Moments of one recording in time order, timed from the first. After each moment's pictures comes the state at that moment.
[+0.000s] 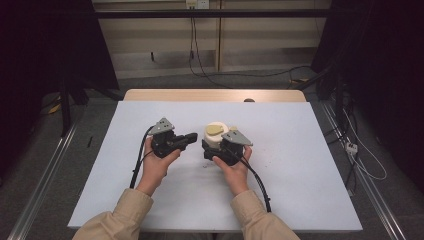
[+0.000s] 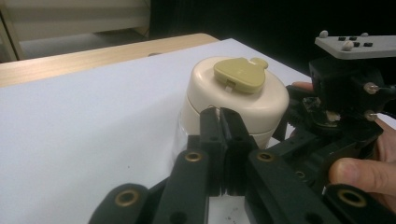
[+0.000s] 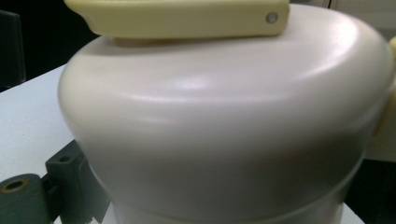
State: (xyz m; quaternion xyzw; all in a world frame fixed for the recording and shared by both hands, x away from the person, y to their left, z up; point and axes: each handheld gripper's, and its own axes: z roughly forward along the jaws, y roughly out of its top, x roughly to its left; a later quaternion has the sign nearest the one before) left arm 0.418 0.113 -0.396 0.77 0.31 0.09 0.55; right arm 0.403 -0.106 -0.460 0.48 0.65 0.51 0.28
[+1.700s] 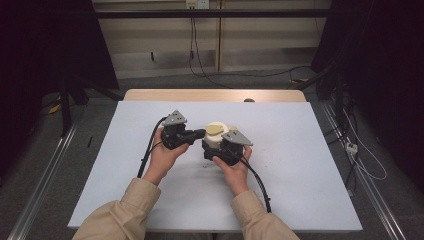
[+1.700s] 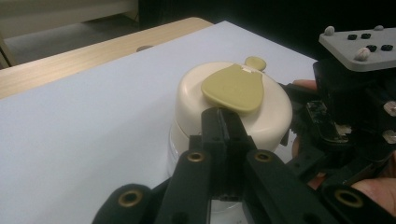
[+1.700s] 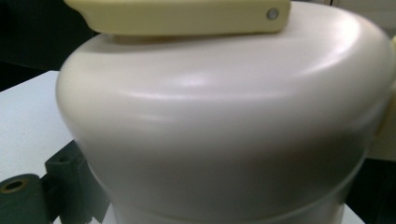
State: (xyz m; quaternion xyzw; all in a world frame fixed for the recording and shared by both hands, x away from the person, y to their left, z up) left arm 0.434 0.088 -0.384 0.80 0.28 0.08 0.52; right arm 0.403 -0.106 -0.460 0.48 0.65 0.51 0.28
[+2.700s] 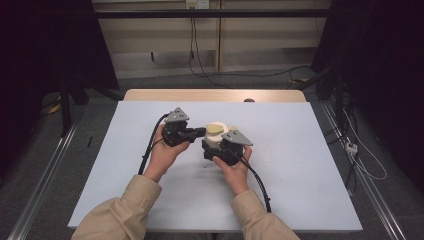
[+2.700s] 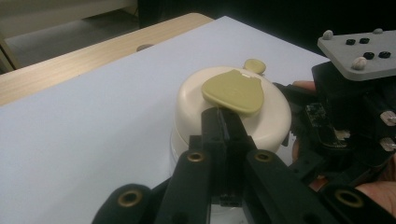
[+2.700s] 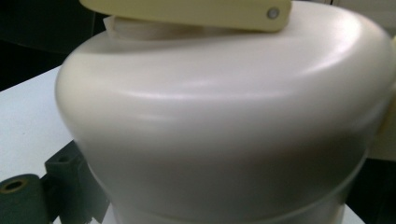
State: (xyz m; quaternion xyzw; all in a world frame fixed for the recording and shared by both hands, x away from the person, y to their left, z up) left arm 0.436 0.085 -0.375 0.81 0.27 0.09 0.50; right arm 0.404 -0.106 -0.461 0.48 0.66 0.51 0.28
